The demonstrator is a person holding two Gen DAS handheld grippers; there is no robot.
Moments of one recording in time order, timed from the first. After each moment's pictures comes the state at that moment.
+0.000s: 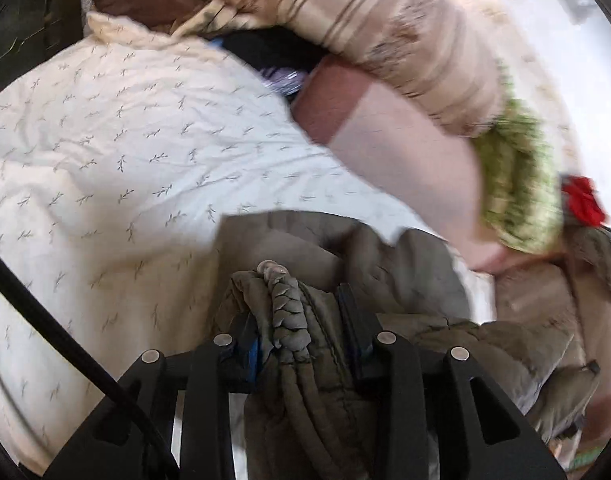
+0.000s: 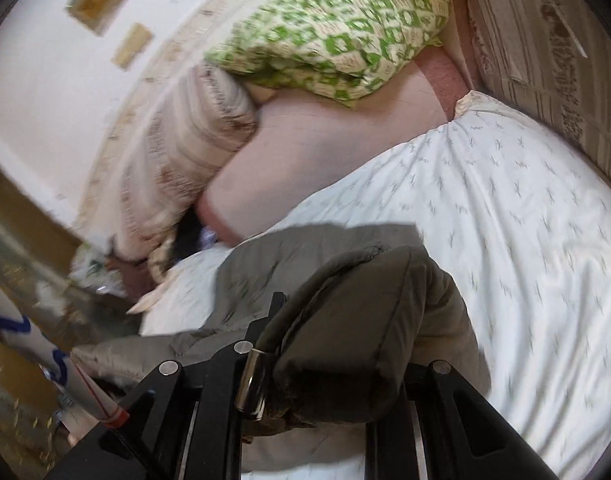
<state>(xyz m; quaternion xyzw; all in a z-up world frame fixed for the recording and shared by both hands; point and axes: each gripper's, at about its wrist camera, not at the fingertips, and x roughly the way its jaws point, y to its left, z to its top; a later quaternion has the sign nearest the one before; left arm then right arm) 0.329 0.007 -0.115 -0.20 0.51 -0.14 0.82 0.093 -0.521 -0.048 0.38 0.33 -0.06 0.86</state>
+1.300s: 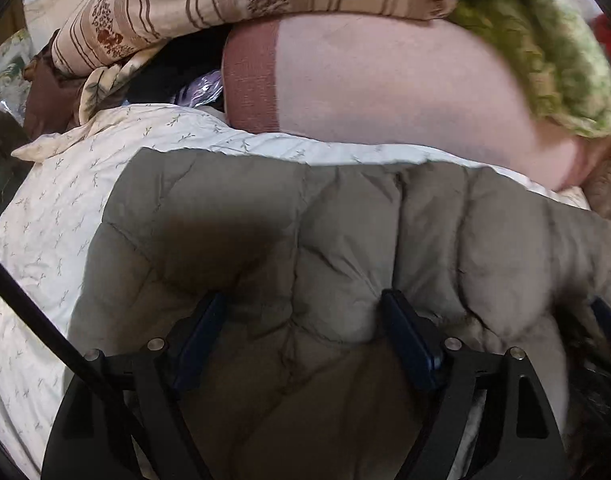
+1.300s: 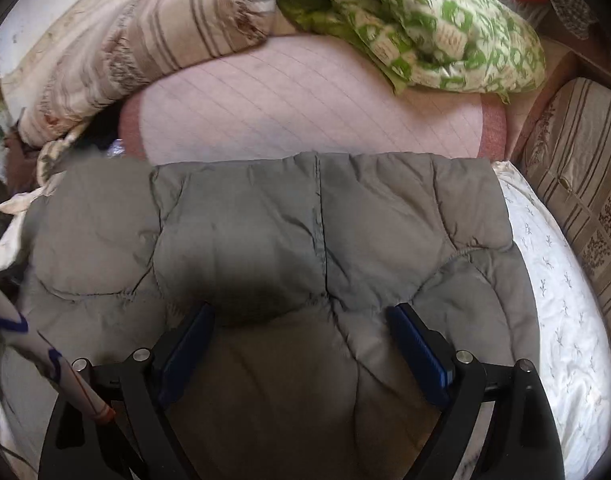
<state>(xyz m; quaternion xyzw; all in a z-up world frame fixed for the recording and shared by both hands) 0.381 -0.190 -0.163 0.05 0.47 -0.11 0.87 0.234 -0.443 -0.149 0.11 0.41 -0.14 0.90</state>
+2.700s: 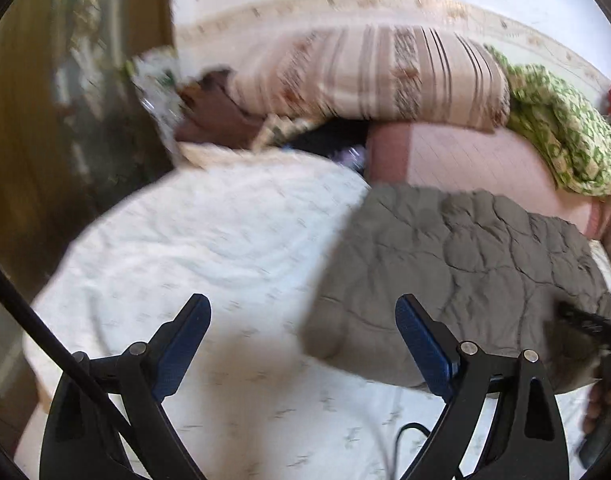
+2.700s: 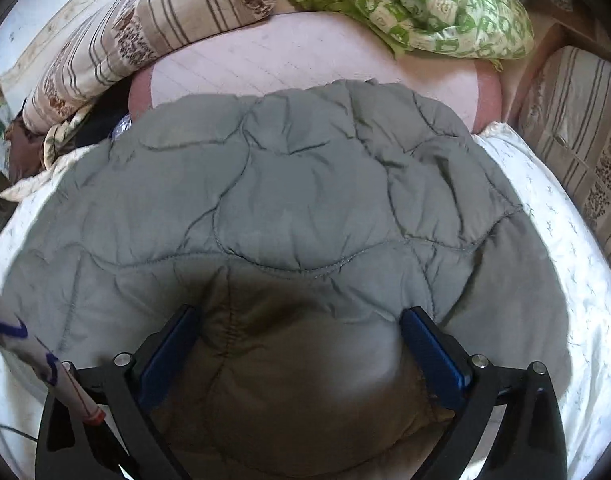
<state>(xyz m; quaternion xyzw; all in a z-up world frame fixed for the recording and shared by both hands) 0.158 -0.020 -0.083 0.03 0.30 0.03 0.95 0.183 -0.402 -0.165 0.14 0.43 -0.14 0.88</state>
